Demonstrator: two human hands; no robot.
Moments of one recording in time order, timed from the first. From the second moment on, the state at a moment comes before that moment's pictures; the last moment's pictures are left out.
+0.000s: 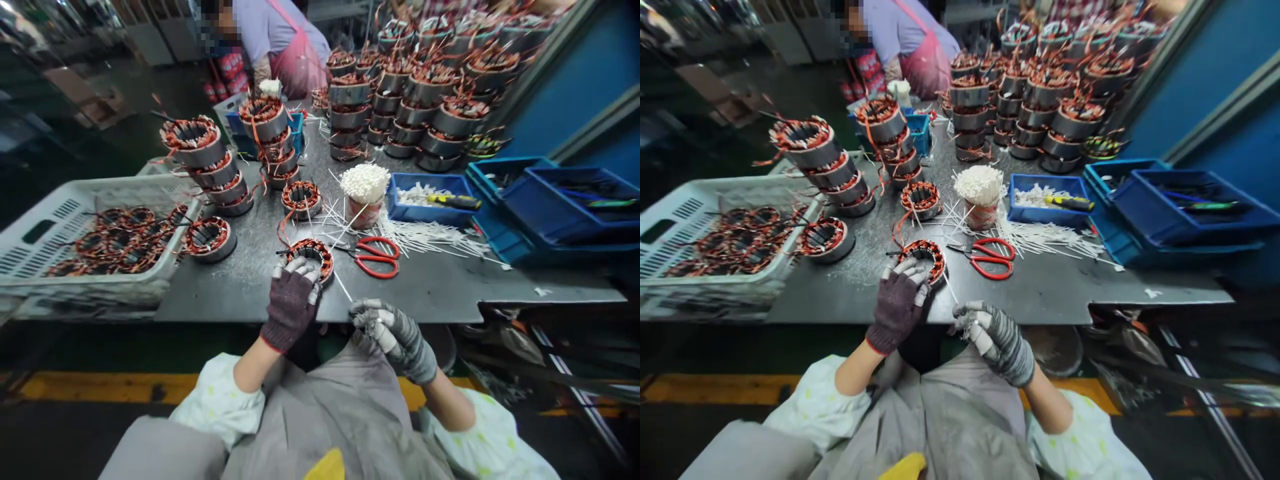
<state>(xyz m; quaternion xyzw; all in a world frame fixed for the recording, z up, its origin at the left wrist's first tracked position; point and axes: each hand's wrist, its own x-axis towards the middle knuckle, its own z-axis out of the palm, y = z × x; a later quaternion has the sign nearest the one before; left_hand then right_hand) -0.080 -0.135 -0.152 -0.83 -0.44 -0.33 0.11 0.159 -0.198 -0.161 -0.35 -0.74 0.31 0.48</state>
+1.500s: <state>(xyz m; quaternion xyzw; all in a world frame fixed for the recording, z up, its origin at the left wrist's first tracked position) -0.081 -0.132 -0.151 -0.81 -0.47 -0.35 0.09 0.094 -0.159 -0.185 -0.55 -0.73 0.09 0.39</state>
